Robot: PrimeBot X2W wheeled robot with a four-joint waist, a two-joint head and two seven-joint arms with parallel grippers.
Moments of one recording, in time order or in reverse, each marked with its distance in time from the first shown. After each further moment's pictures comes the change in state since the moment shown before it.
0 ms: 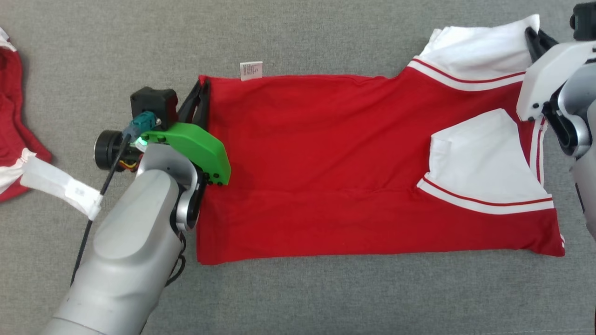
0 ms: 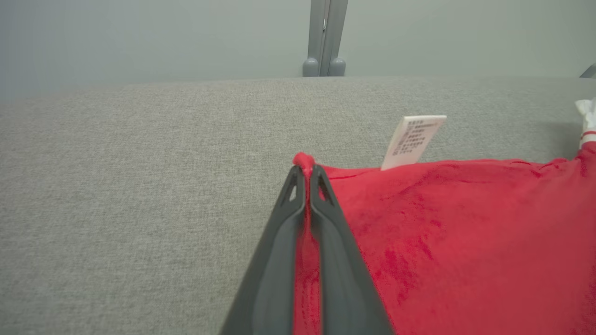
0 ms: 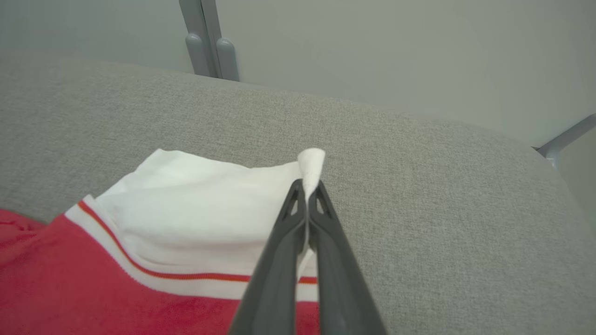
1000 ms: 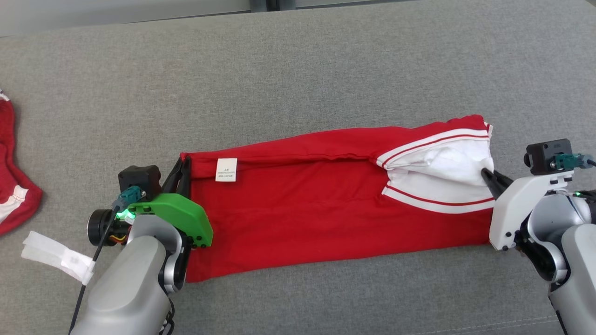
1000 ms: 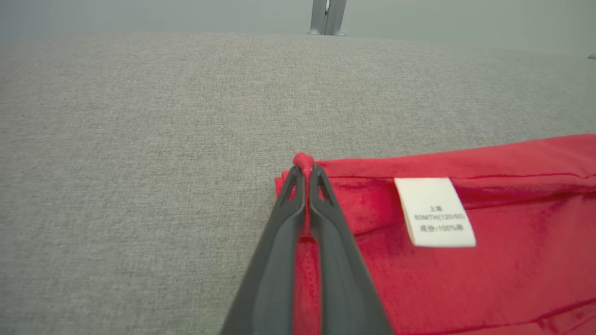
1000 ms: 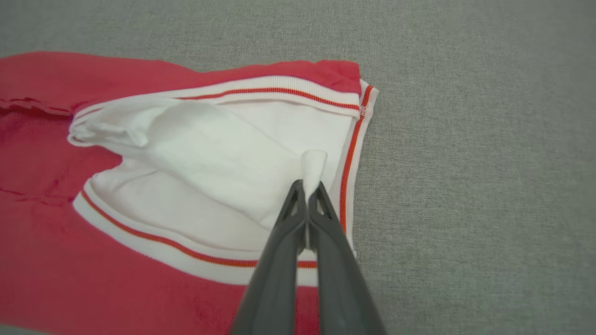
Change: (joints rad) left arm 0.209 0.037 0.011 0.066 -0.066 -0.002 -0.092; right arm 0.558 0.049 -0.080 -0.437 0.084 0.000 0.217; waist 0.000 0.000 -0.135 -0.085
